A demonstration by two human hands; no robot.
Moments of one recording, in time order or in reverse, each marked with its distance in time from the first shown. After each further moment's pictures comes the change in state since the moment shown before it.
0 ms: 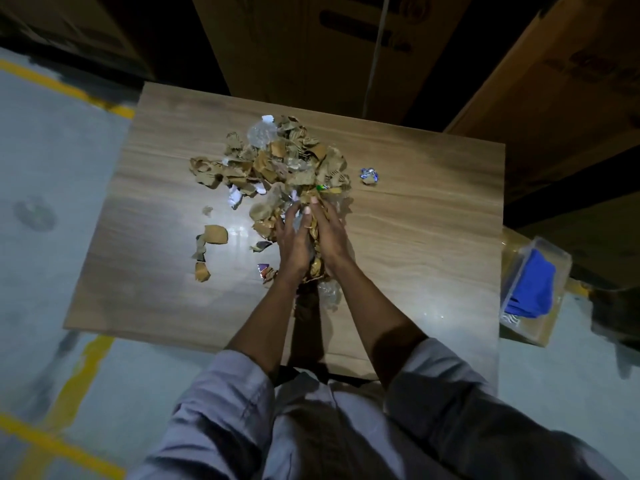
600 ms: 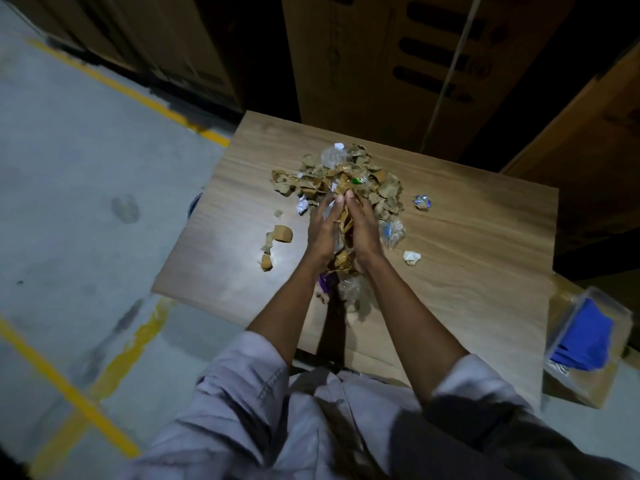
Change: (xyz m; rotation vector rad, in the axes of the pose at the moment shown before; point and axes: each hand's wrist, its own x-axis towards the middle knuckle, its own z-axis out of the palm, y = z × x) left_hand -0.023 0.054 -0.073 -0.250 -0.041 0.109; right_hand -0.052 -0.046 0.041 0.125 -0.126 -0.203
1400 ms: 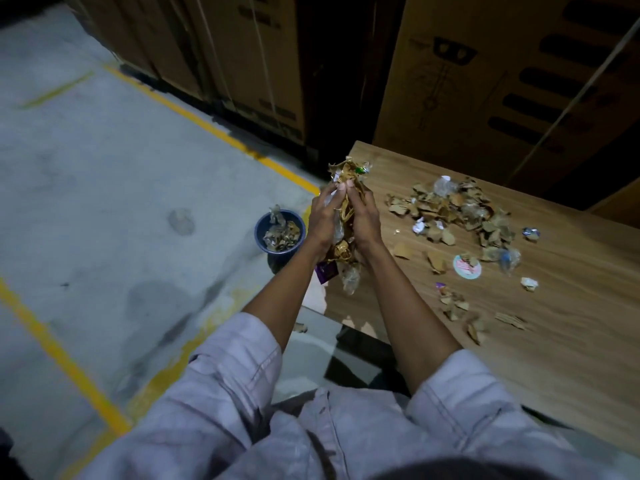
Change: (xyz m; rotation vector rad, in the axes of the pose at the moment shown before) left_hand 0.029 0.055 -0.330 -0.022 -0.001 0.212; right_hand -0.068 0.001 0.331 0.057 -0.069 -0.149
